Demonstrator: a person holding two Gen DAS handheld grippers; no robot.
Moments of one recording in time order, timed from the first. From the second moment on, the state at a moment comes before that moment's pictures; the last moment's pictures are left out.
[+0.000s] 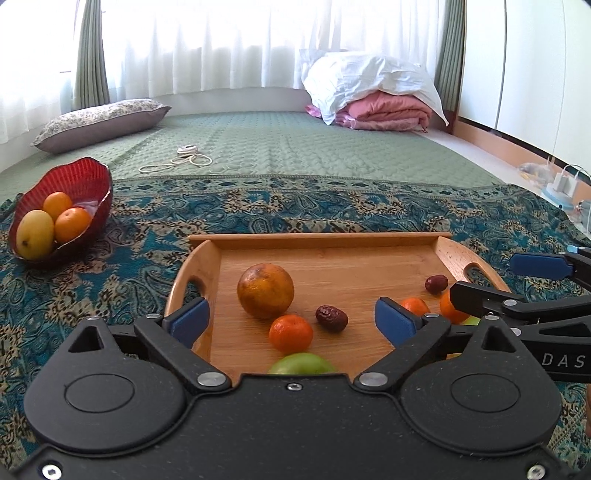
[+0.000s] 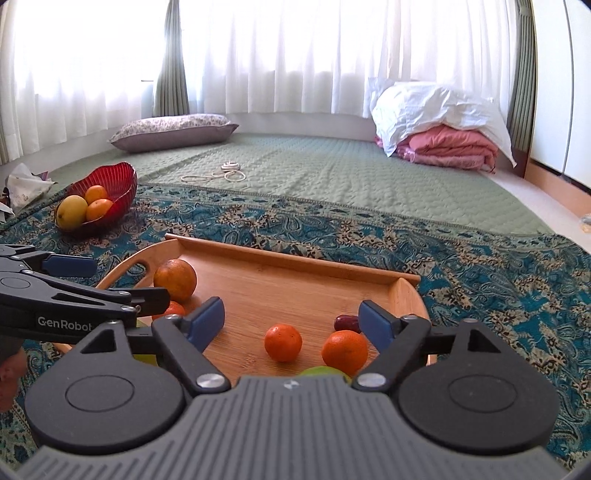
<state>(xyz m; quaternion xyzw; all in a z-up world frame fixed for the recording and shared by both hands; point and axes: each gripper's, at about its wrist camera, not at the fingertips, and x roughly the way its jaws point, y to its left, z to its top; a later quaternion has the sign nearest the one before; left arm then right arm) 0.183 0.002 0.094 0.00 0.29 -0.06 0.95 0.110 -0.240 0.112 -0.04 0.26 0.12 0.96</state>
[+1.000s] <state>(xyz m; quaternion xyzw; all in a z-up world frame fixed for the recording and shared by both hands) 0.095 0.014 0.046 0.02 0.28 -0.01 0.96 0.036 -0.237 0.061 -0.03 0.25 0.07 0.97</state>
